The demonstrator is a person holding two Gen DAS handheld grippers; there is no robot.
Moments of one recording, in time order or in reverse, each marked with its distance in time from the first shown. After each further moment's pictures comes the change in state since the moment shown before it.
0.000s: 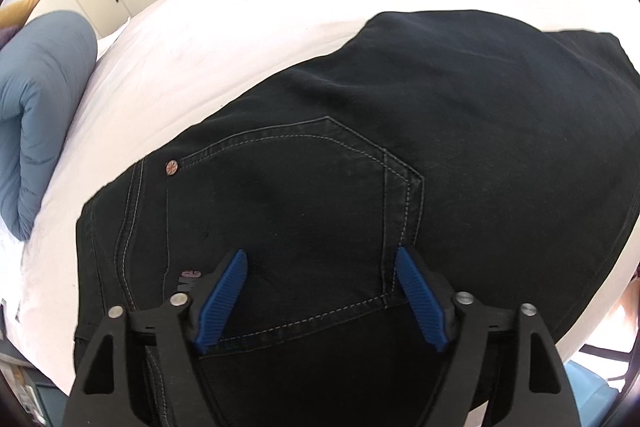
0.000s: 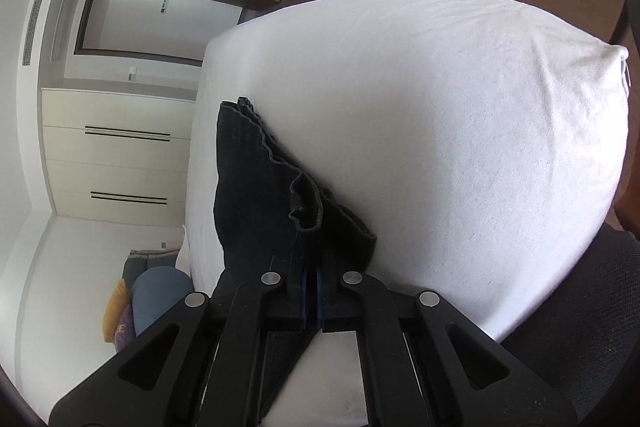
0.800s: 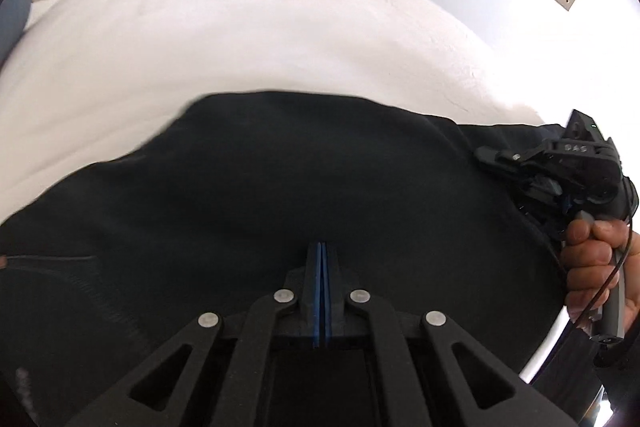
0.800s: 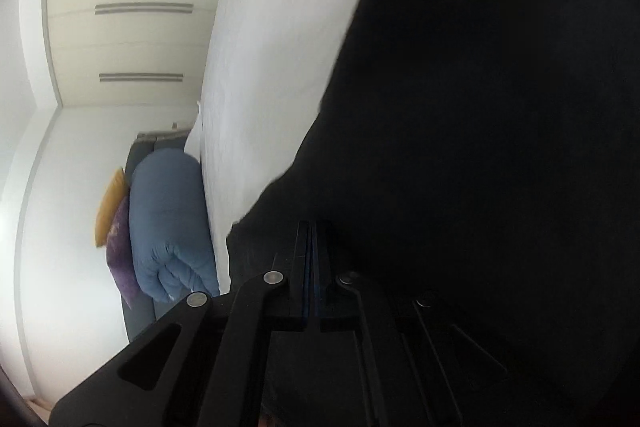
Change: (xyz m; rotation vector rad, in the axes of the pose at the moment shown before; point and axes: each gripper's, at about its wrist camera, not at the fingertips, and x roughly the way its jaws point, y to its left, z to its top) left arm 0.039 -0.090 0.104 -0.148 -0.034 -0.382; right arm 0.245 0.116 -0.065 -0.157 0.400 0.045
